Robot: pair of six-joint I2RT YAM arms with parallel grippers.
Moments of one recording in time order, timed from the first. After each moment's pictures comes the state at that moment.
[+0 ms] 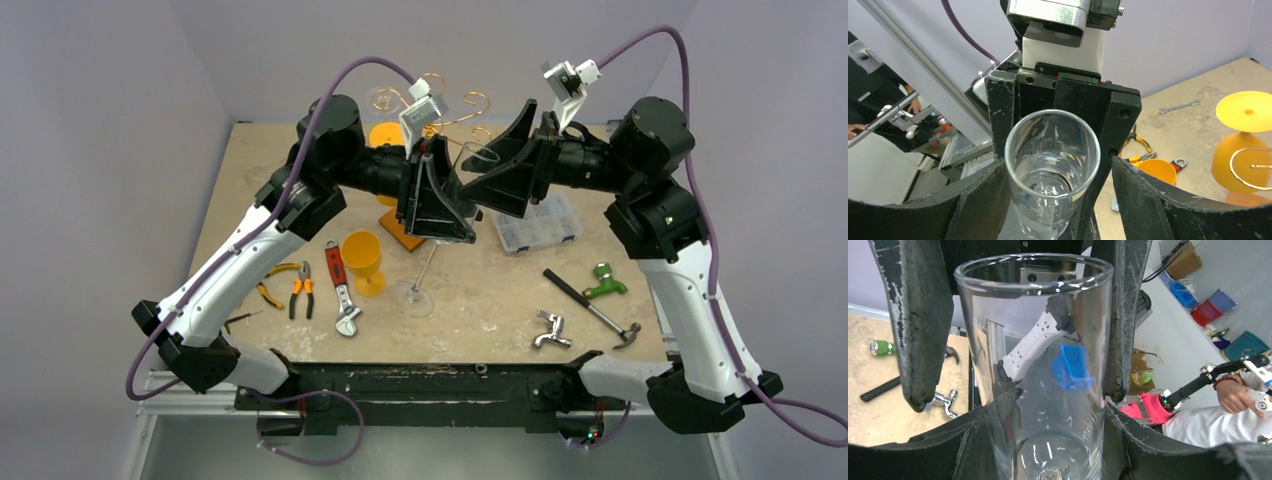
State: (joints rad) left arm -0.77 1.43 1.76 -0.28 1.06 -0.61; right arm 0.49 1.19 1.75 -0.41 -0.90 0.52
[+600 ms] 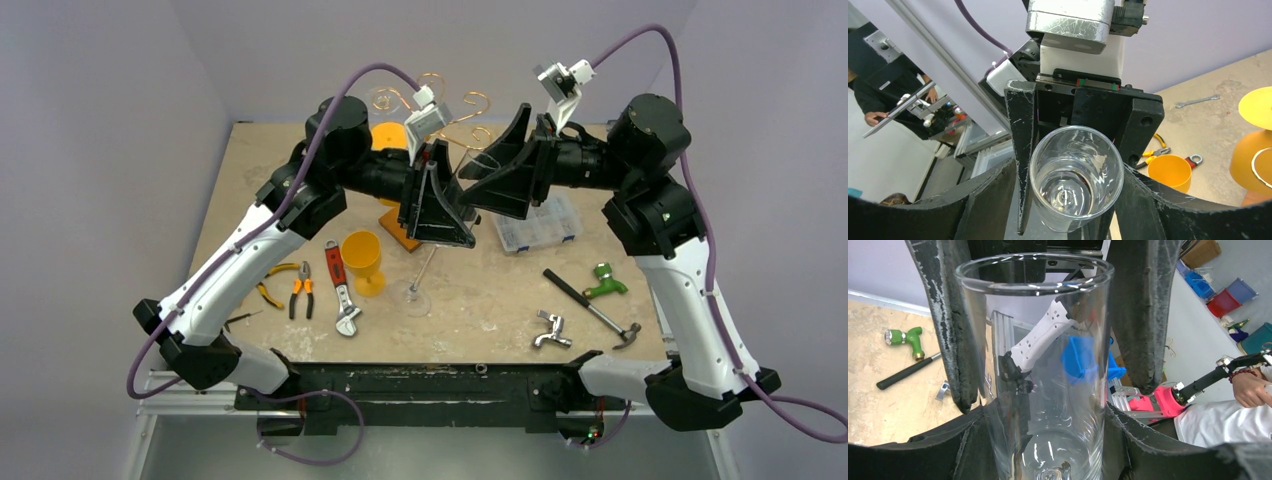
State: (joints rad) left arm -0.78 1.44 1.78 -0.39 1.04 -0.49; right arm 0.49 1.21 1.76 -0.41 -0.97 0.55
